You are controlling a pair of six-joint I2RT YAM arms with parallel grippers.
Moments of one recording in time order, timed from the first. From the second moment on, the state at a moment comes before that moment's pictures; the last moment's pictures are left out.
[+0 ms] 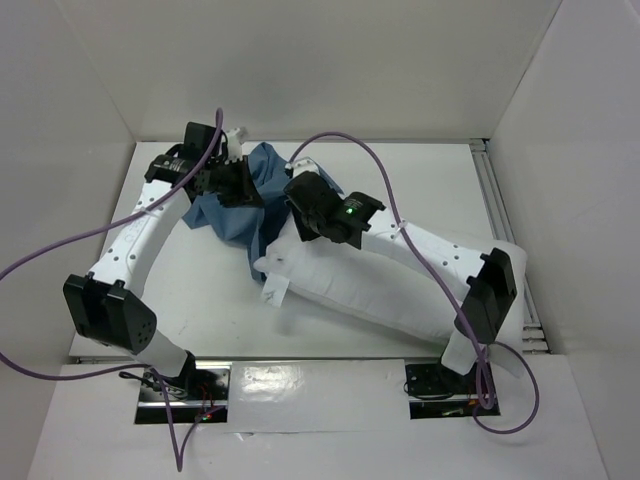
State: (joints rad) left arm -0.24 1.54 1.60 -0.91 0.38 -0.36; right arm 0.92 1.70 1.62 -0.69 0.33 0.34
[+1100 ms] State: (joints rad) left arm -0.28 1.55 1.65 -0.99 0.45 -0.29; right arm 0.83 1.79 1.64 -0.65 0.49 0.56
